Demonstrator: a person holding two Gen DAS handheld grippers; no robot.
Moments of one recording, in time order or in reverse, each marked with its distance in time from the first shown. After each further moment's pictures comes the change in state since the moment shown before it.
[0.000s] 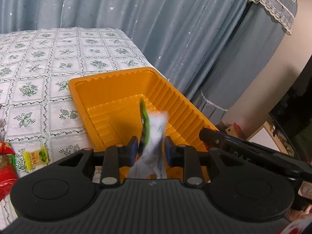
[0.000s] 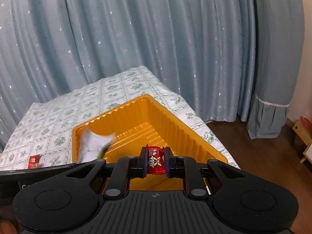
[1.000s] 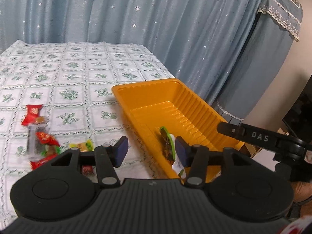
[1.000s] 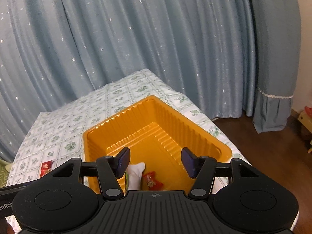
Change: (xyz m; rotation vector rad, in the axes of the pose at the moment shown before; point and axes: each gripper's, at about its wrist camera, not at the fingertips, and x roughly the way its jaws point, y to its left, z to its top) left arm -0.072 0.025 -0.026 0.004 -0.089 0.122; right arm -0.022 0.001 -0.006 0.074 -0.011 0.043
